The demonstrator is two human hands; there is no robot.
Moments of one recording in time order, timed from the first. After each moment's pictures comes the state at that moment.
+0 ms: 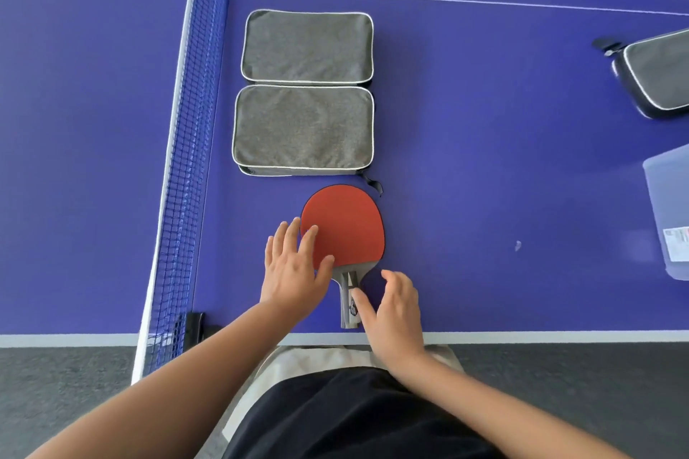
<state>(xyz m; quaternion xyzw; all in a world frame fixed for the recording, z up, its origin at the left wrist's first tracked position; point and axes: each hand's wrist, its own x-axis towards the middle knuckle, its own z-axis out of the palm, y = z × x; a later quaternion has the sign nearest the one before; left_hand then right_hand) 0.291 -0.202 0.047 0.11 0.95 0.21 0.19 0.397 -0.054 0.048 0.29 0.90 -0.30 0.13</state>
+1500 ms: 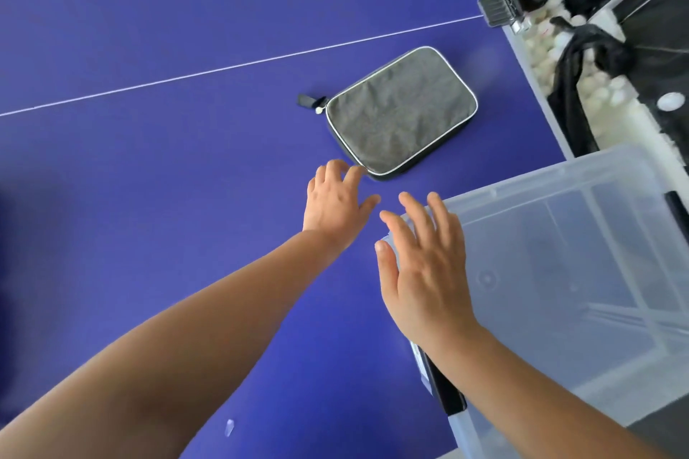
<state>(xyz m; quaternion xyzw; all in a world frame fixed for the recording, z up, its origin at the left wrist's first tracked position) 0.175 0.511 0.033 0.33 0.90 0.25 0.16 0.324 0.559 0.120 0.25 0.96 -0.10 -0.06</state>
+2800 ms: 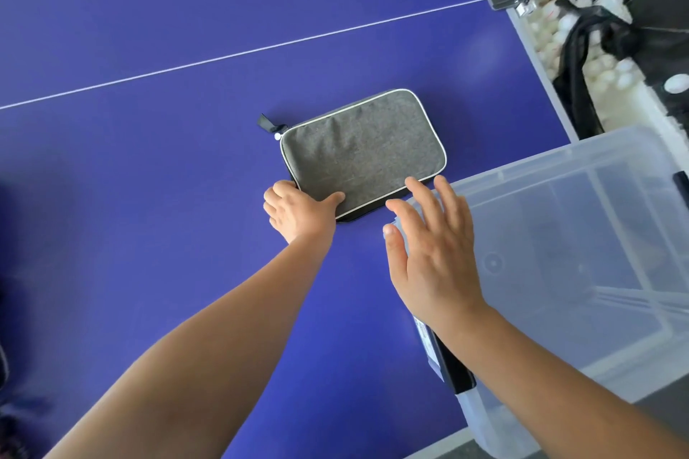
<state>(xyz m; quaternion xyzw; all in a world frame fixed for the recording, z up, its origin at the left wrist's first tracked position) 0.177 0.483 0.014 -0.11 0.91 0.33 0.20 0.324 0.561 0.120 0.24 0.96 -0.11 -0.07</state>
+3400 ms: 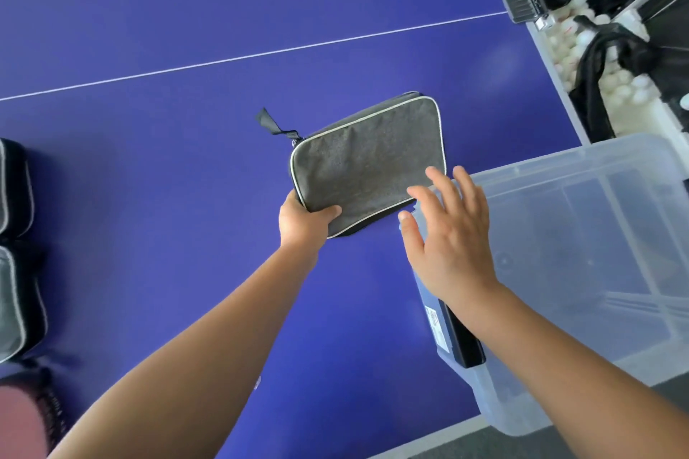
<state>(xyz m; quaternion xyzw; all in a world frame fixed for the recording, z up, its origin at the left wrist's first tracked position) 0.191 0.420 0.056 -0.16 0.76 0.54 0.32 0.325 0.561 0.121 0.23 0.96 -0.10 -0.08</state>
